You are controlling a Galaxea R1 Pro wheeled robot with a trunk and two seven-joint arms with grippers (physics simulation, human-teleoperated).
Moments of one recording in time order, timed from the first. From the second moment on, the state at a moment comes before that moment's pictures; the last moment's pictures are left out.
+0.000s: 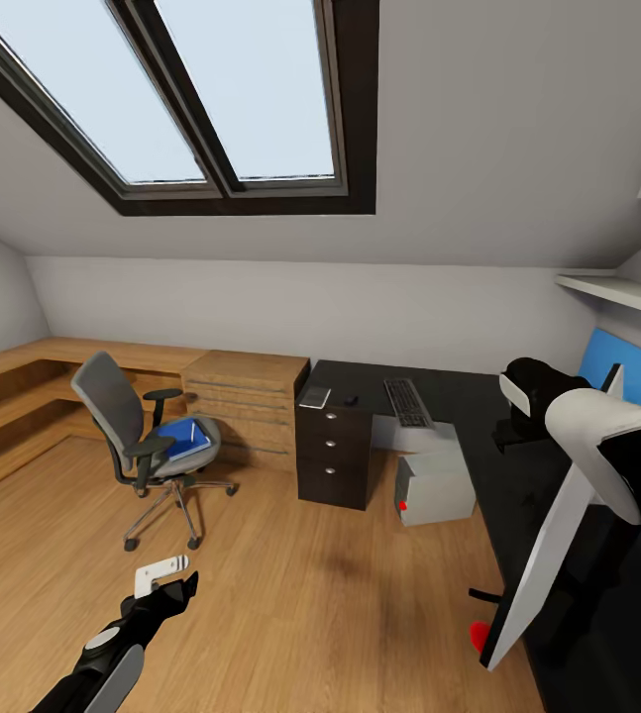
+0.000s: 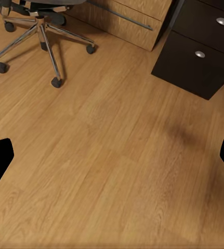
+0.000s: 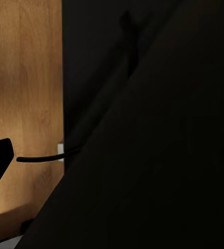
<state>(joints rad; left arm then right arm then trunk) -0.25 0.23 -0.28 -1.04 0.63 0.17 0.28 -1.48 -0.20 0.46 0.01 -0.23 1.04 -0.13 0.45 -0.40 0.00</state>
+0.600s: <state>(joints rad) -0.25 0.23 -0.28 -1.04 0.62 0.17 0.28 -1.48 -0.19 0.46 -0.01 -0.23 1.04 -0.13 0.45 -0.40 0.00</state>
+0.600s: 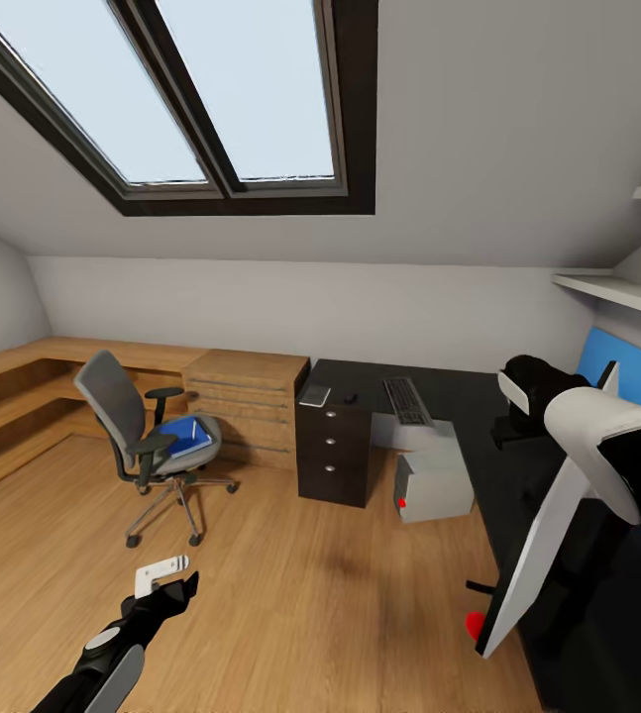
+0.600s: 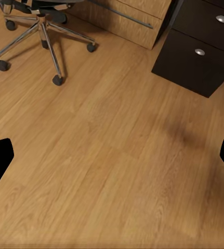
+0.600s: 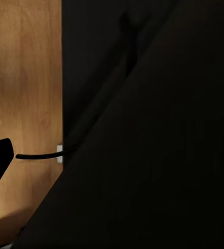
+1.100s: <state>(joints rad) -0.25 0.22 -0.29 -1.03 0.62 0.17 0.28 -1.48 -0.20 0.45 -0.23 -0.23 1.03 -0.15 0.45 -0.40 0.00</state>
